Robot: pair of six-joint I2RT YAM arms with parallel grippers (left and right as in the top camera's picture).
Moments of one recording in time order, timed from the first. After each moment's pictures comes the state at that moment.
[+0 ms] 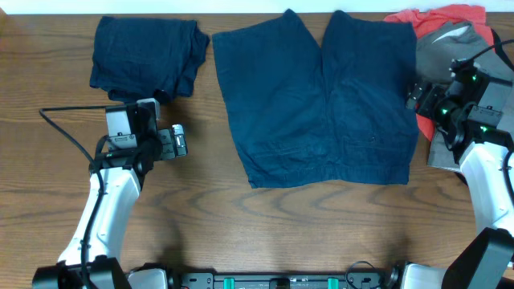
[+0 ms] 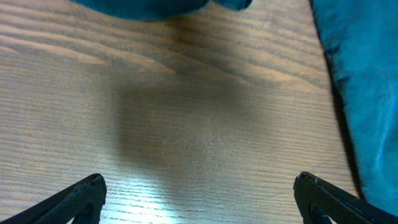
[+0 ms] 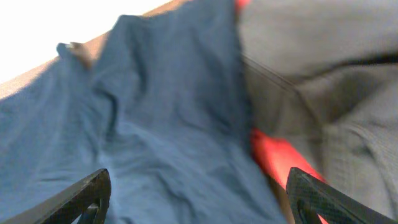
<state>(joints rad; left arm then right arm) 0.11 1.37 0.77 -0.39 0.15 -0.07 -0.29 1.49 1.00 -0.25 -0.28 0.22</state>
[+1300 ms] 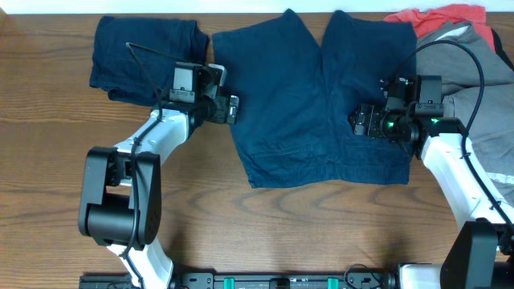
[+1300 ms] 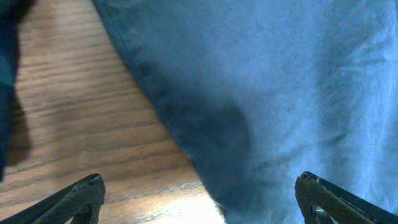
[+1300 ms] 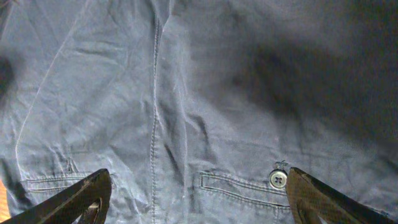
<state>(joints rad) -0.16 1.90 1.11 -0.16 0.27 0.01 -0.01 1.54 1.00 -0.49 -0.29 0.17</state>
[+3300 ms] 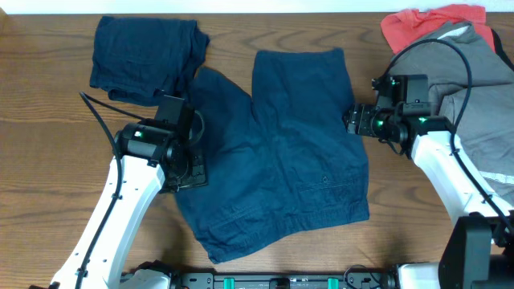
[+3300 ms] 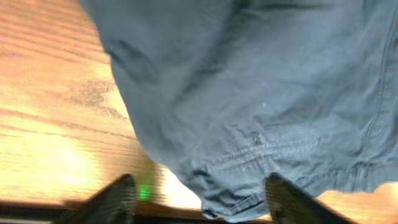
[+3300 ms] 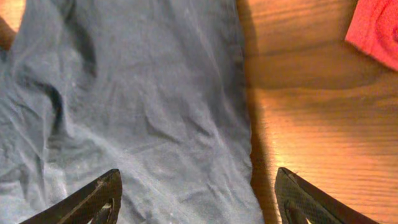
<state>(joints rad) -0.24 1.33 1.12 -1.27 0.04 -0.40 0.06 1.57 1.00 -0.46 -0.25 0.25</state>
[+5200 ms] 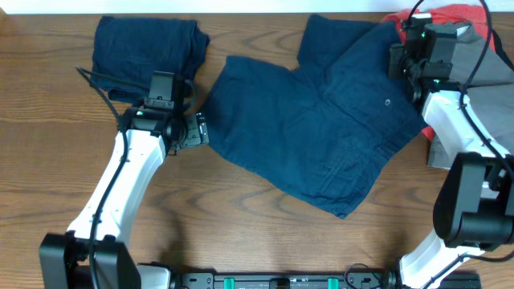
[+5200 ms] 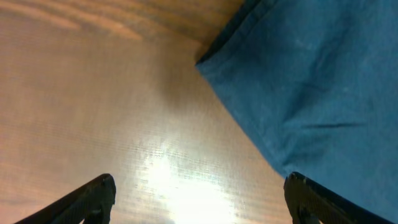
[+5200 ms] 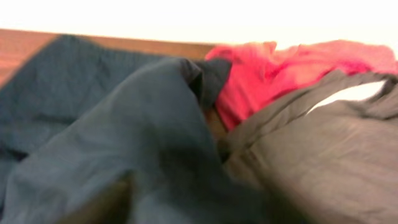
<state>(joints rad) -0.14 1.52 1.12 -0.82 -0.06 -0.31 -0.07 1.88 1.30 -0.04 -0.02 -0.10</state>
